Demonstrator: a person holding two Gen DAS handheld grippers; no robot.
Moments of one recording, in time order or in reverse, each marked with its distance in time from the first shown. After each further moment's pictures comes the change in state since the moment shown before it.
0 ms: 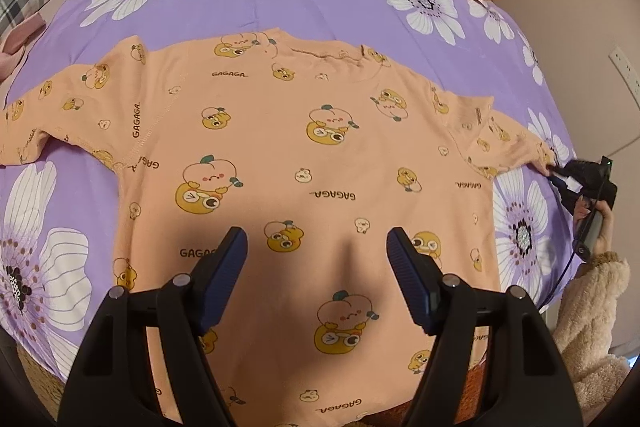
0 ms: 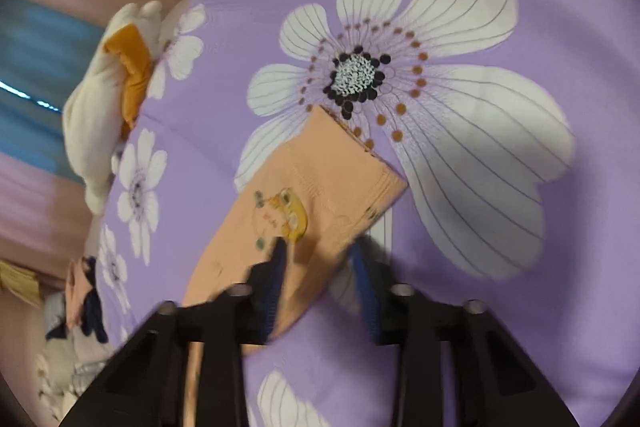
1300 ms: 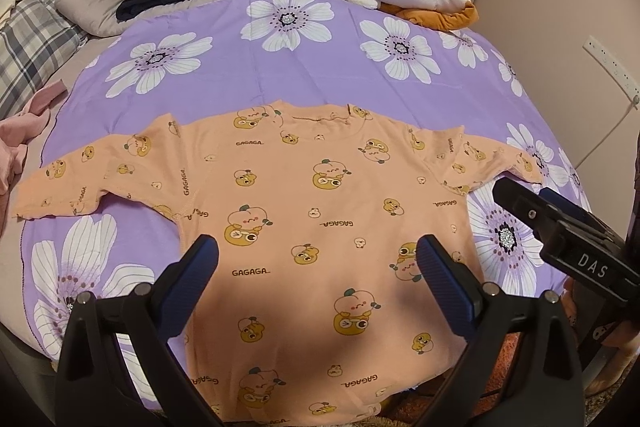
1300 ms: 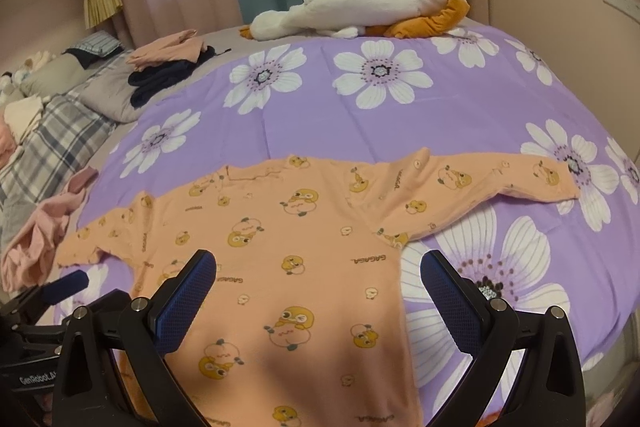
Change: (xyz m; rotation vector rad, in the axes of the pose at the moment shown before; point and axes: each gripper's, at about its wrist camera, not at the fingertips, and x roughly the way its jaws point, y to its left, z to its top) left arm -0.071 -0.007 -0.008 0.123 -0.178 0.026; right arm -0.146 0.195 -0.255 -0.899 -0.074 0.067
